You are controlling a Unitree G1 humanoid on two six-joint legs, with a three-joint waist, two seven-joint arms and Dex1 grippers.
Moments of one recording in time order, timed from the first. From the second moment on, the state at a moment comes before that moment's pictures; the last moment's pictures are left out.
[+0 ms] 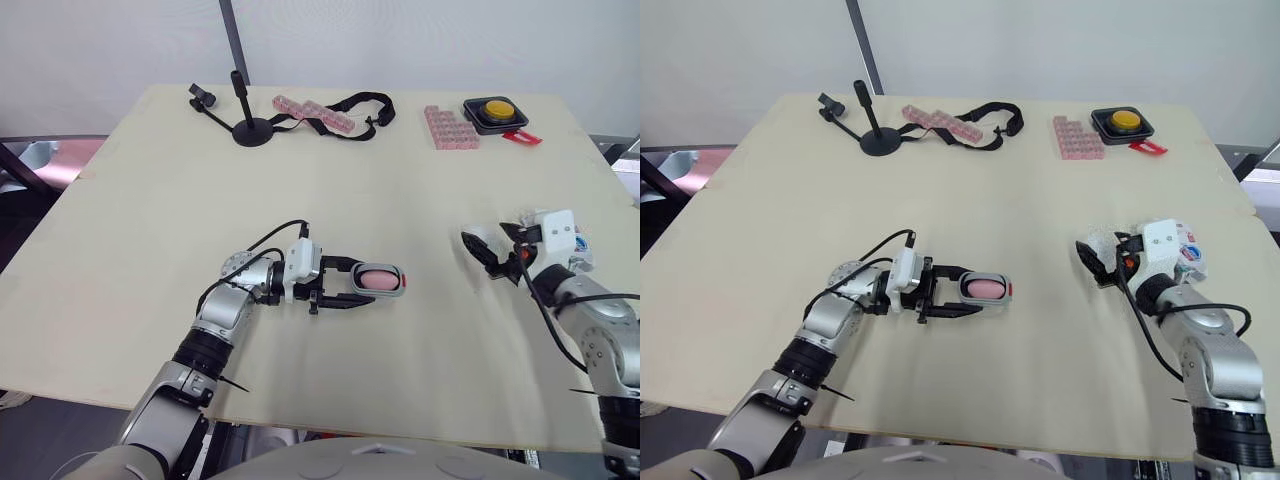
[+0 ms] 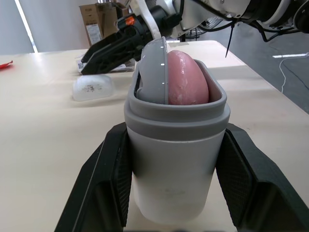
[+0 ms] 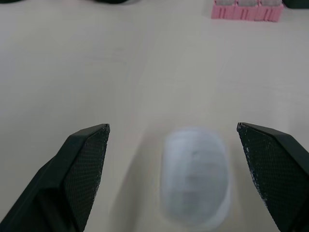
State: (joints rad) left arm -0.39 0.22 -0.29 0.27 -0.31 -0.21 -1.31; right arm -0.02 -0.50 -0.27 -0.21 0.49 0.54 0.40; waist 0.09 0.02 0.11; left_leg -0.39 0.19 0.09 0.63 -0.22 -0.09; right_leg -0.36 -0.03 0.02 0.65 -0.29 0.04
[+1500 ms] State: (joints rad) left arm -0.39 0.20 -0.30 0.26 -0.31 -0.19 -1.30; right arm -0.19 -0.73 -0.19 -0.35 0.61 0.56 0.91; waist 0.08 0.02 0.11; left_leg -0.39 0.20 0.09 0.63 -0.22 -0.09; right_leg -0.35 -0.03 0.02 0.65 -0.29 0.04
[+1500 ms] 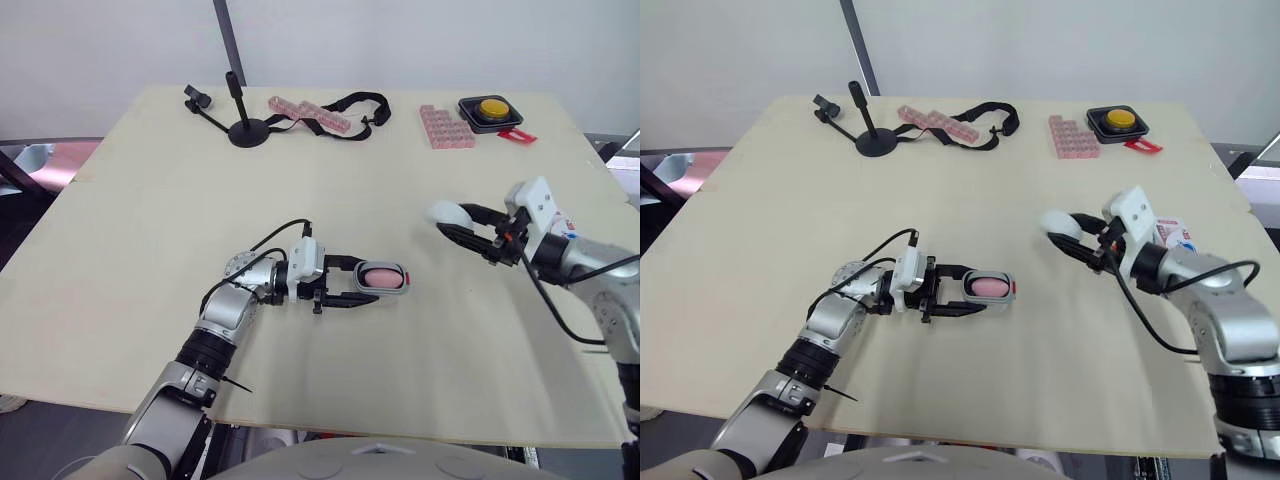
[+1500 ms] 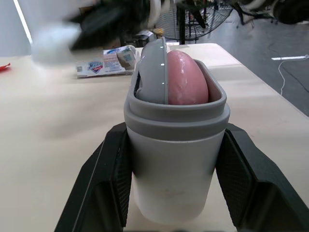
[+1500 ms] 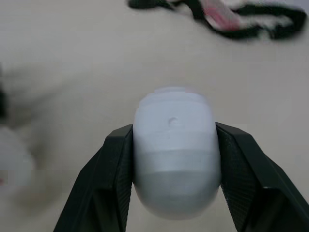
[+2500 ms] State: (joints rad) left arm -0.36 0.21 -0.29 0.29 -0.31 -0.20 -1.32; right arm -0.31 -0.80 0.10 -0.52 0.63 0.64 1.04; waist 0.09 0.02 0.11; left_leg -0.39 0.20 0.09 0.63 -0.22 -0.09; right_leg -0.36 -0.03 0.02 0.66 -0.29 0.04
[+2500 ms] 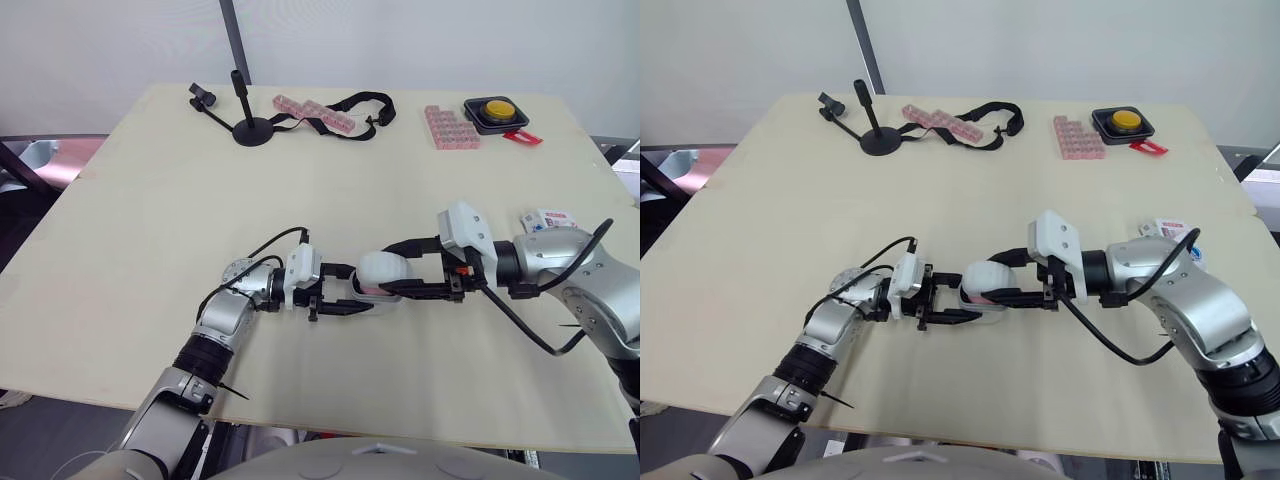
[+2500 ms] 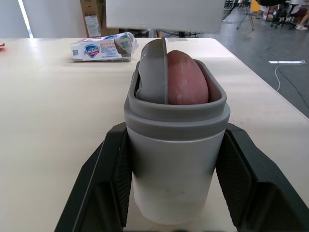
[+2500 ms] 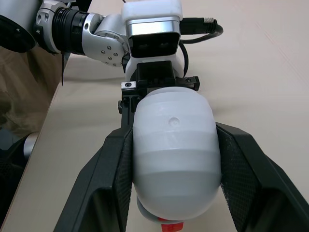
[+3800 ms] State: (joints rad) left arm -0.36 0.21 -0.30 0.29 -0.30 -0.19 -1.31; right arm -0.33 -0.79 0.19 -0.53 0.56 0.67 1.01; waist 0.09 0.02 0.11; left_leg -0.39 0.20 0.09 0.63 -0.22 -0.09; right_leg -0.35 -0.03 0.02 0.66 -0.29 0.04
